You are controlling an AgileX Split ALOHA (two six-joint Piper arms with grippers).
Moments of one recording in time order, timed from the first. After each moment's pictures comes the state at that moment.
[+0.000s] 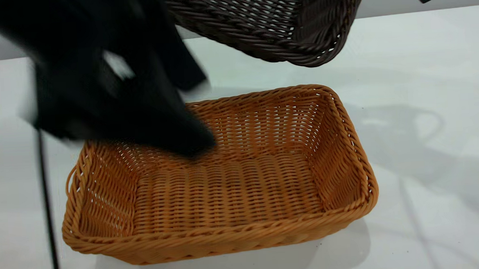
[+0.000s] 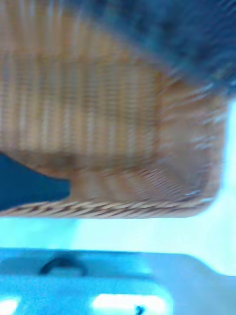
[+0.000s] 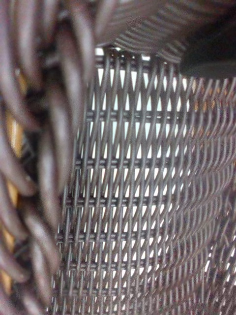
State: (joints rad) left arm -0.72 1.36 -0.90 -0.52 0.74 1.05; right arm 0.36 1.72 -0.95 1.55 0.48 -0.80
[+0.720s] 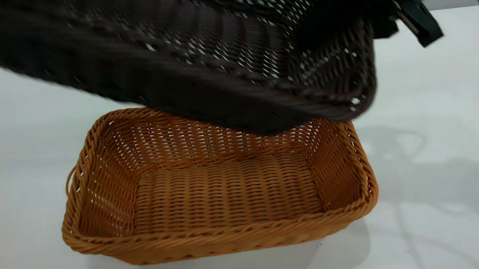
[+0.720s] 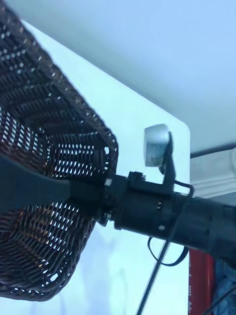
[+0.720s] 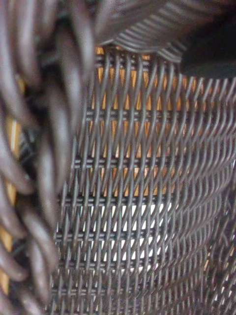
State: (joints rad) left arm -0.72 0.99 -0.91 -0.63 0.51 1.01; right arm 0.36 1.72 -0.95 1.15 0.78 -0.45
